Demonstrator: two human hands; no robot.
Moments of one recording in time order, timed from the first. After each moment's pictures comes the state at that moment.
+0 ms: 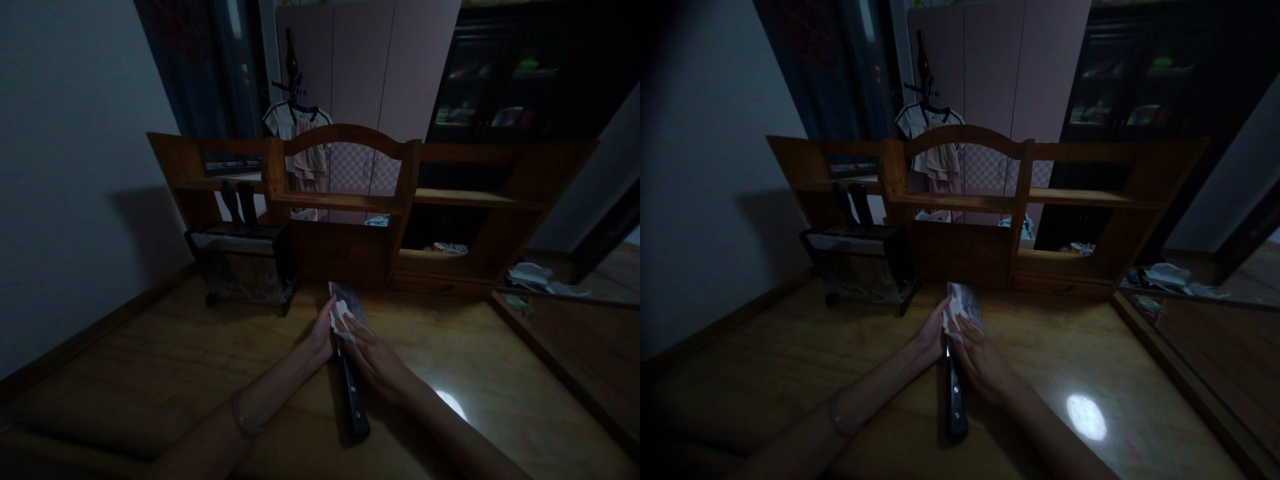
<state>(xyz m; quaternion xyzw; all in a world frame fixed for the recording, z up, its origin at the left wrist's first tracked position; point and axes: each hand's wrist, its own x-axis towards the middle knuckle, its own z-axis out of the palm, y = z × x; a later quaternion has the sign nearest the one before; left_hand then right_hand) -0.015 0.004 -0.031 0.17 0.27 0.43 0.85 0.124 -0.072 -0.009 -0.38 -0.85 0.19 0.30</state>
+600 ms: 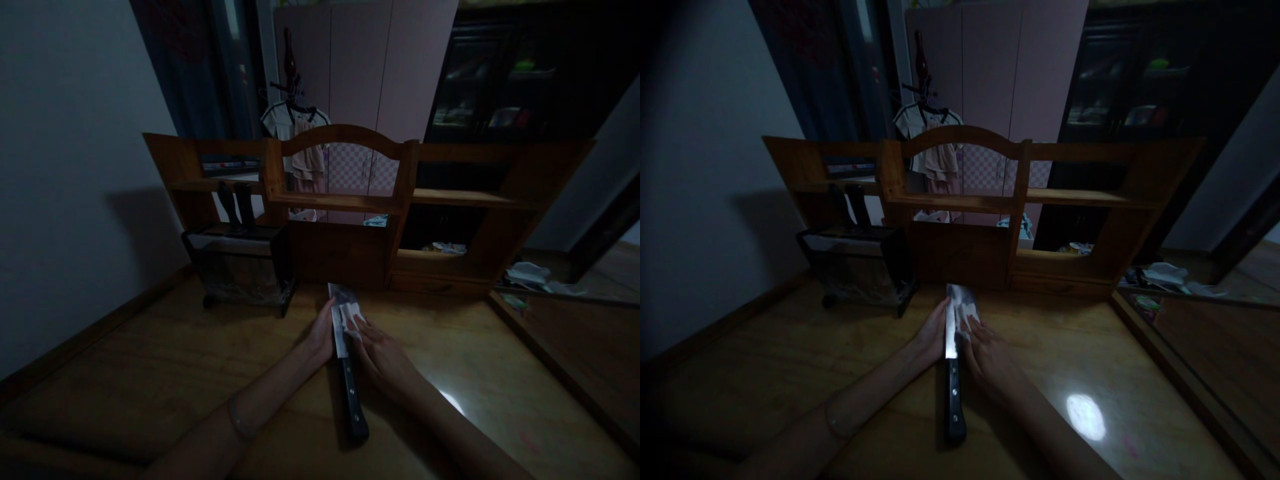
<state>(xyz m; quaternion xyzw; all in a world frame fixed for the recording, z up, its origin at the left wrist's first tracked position) -0.015 0.002 -0.027 0.18 0.23 0.43 0.85 0.137 -0.071 -0.016 -0.43 -0.85 0.13 0.29</state>
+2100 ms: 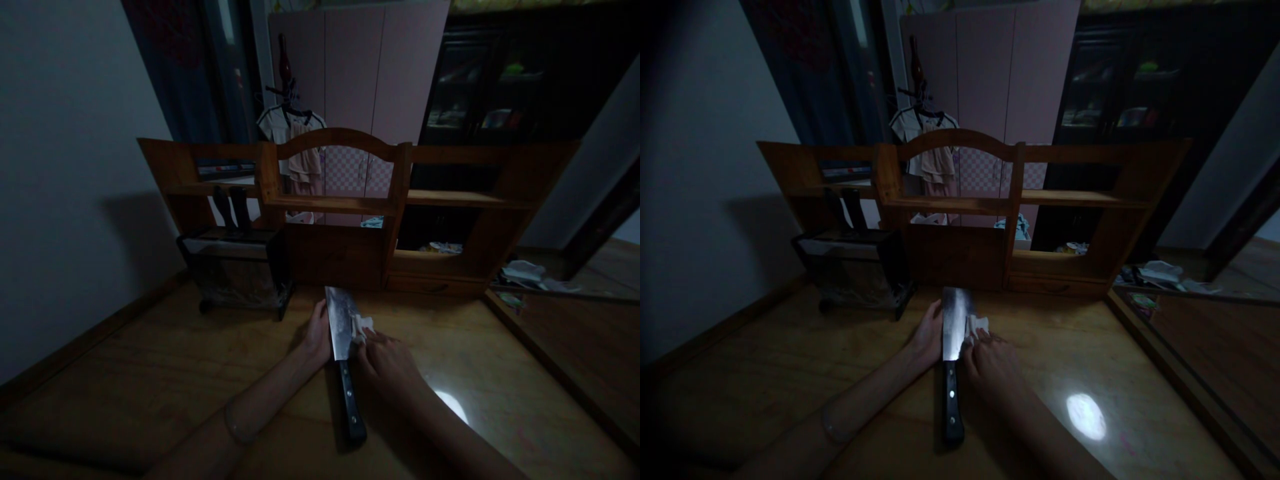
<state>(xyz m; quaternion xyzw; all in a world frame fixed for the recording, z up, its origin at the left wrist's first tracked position) -0.018 -0.004 -0.019 0.17 0.22 0.46 0.84 0.130 -0.088 0.001 -0.57 -0.81 -0.01 0.16</state>
